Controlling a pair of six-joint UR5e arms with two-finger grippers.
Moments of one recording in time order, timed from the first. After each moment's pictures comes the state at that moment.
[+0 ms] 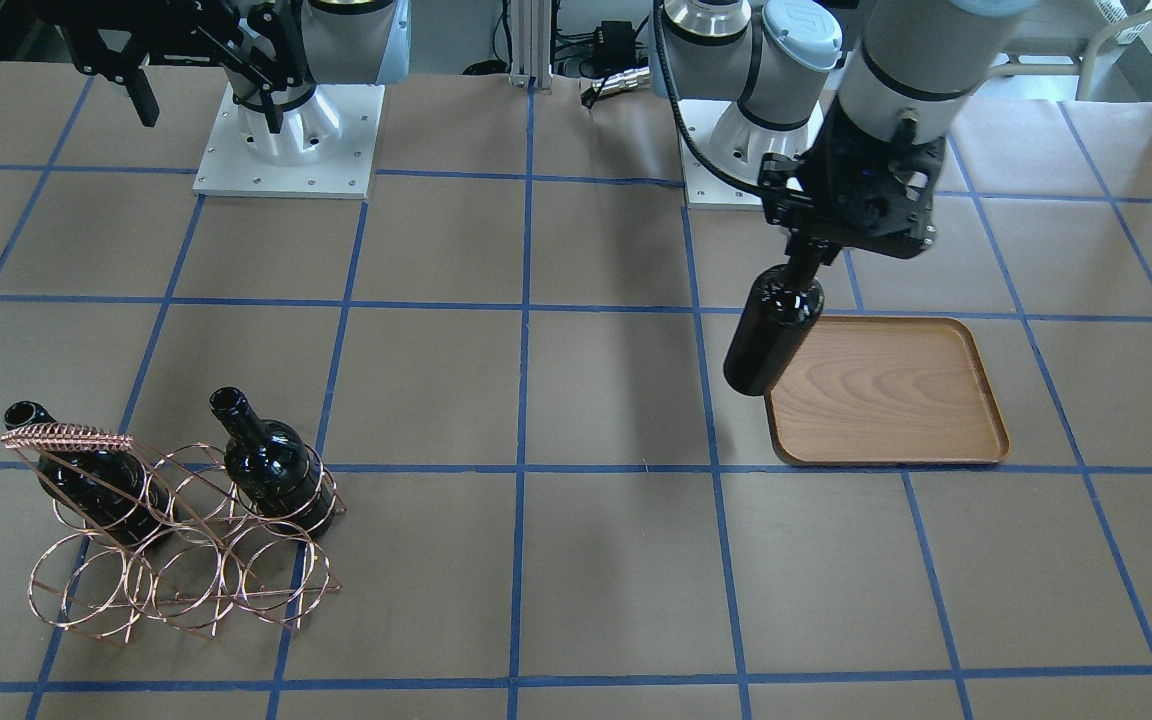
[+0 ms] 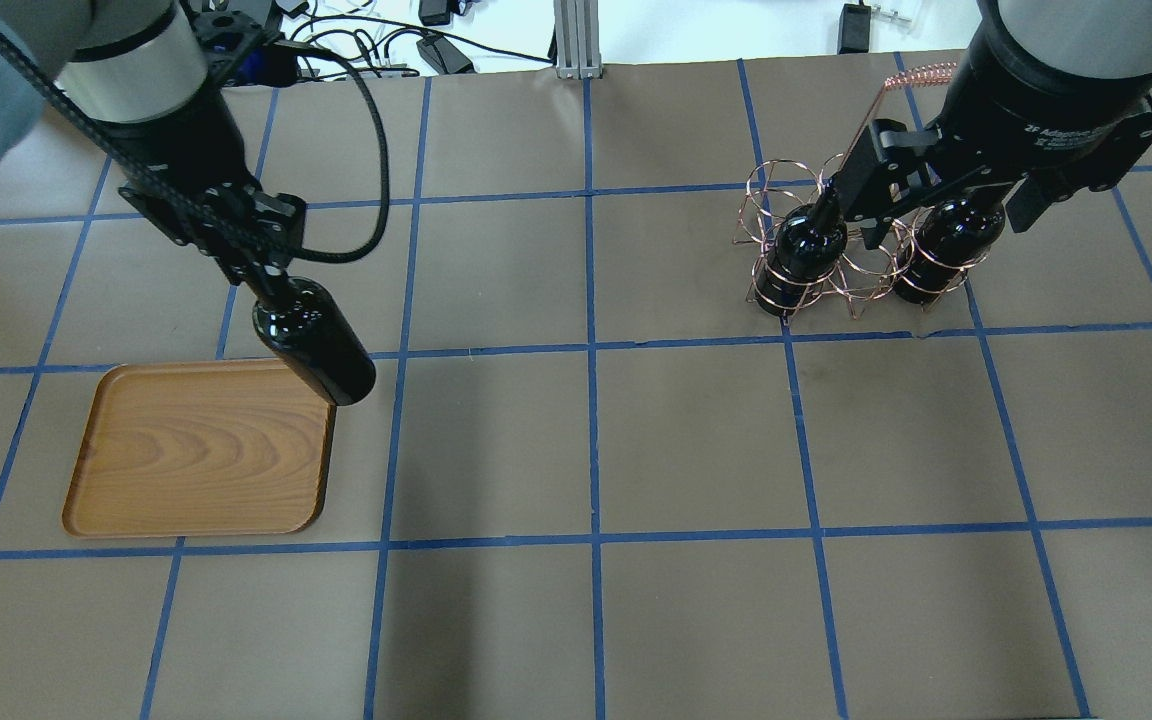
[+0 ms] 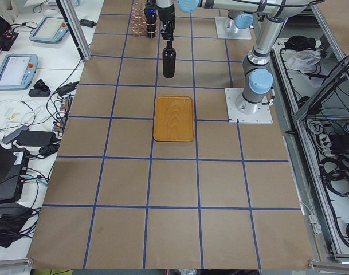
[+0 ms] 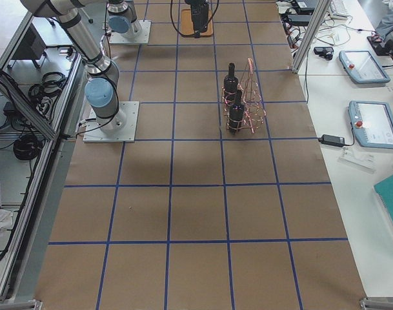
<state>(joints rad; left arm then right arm) -1.51 -1.60 -1.50 -1.74 1.63 0.34 1.62 -1.74 1.53 -1.45 -1.64 0.01</state>
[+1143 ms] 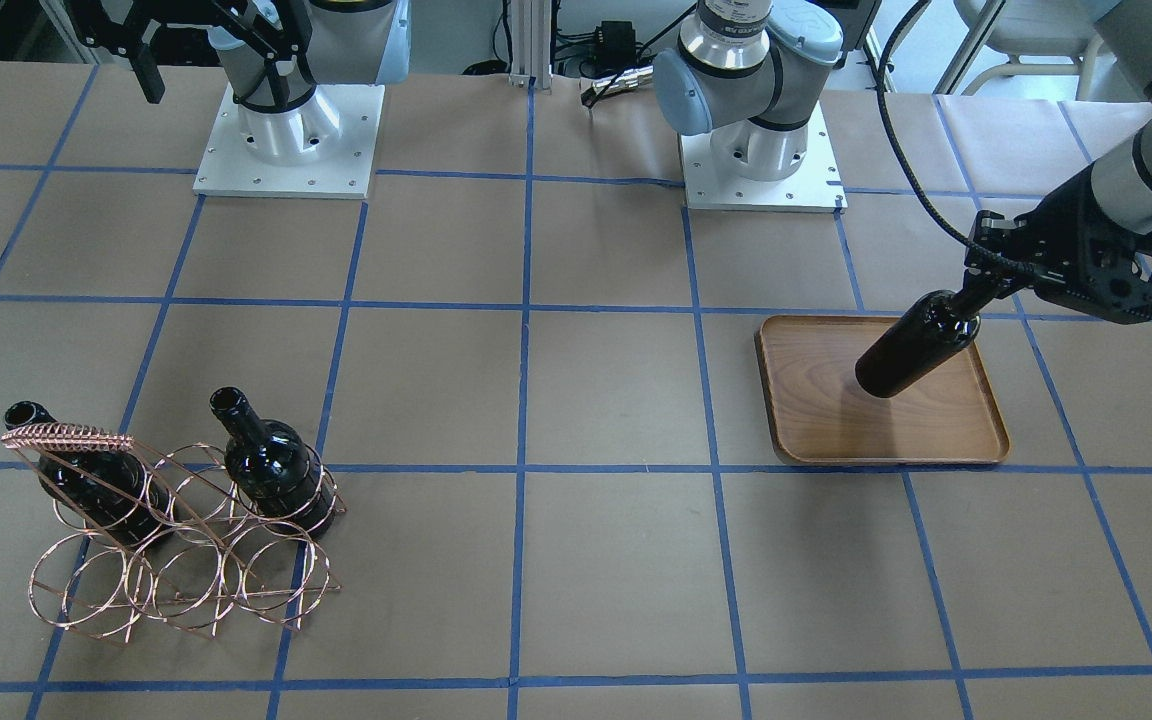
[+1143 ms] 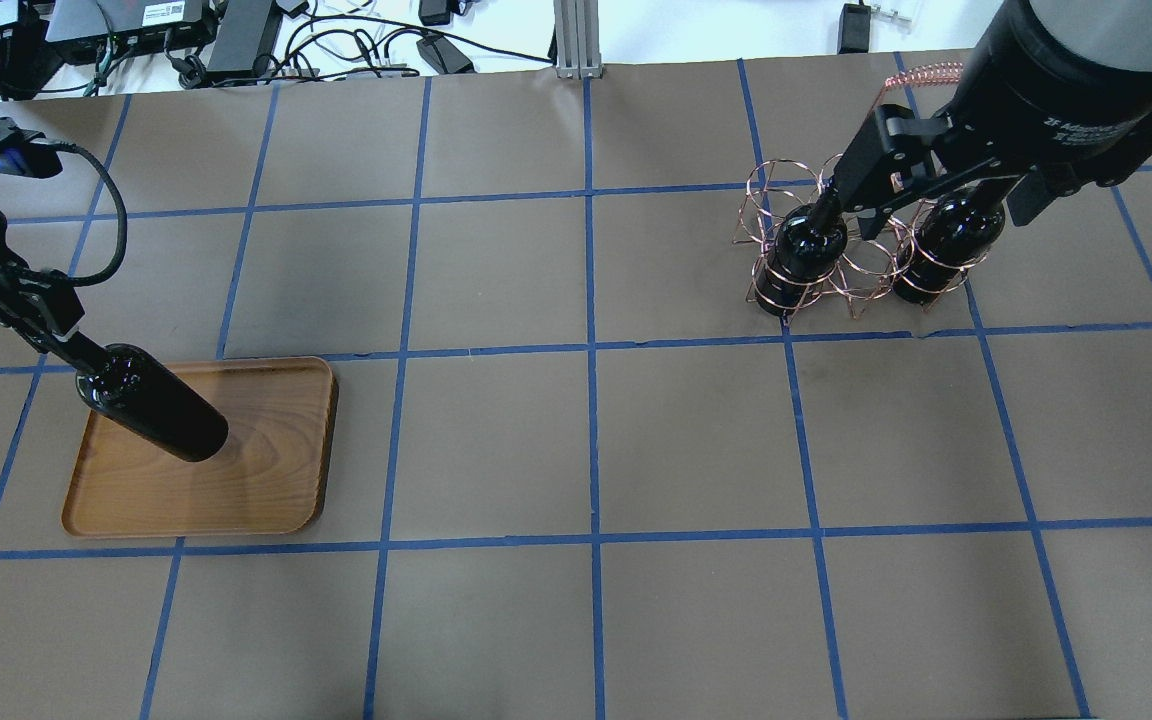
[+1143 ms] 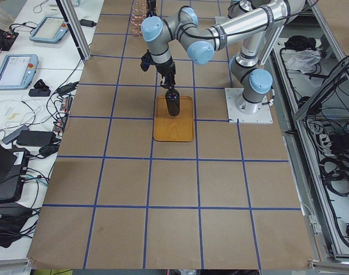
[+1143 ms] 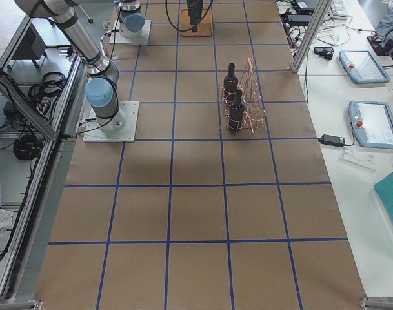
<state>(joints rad) -1.12 -1.62 -1.66 -1.65 1.66 0.71 1.62 -1.76 1.52 -1.45 -1.61 0.01</state>
